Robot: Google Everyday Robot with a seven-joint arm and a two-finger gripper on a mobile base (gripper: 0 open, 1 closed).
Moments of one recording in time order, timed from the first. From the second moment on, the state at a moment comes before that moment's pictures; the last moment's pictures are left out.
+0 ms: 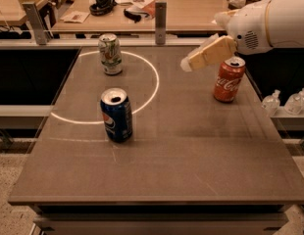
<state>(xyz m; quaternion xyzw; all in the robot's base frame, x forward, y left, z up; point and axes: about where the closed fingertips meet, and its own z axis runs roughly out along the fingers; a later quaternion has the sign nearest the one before) 0.590 -0.121 1.004 -0.45 0.72 0.16 0.50</state>
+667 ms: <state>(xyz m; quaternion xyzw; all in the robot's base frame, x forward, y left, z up) 0.600 -0.100 0.995 -0.43 0.73 0.15 0.50</state>
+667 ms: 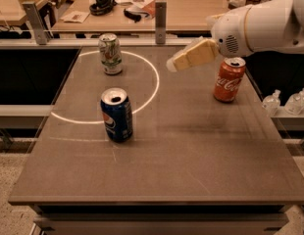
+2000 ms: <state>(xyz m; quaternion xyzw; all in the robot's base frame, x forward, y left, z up) 0.699 -0.009 0.936 -0.41 0.74 0.16 0.52</state>
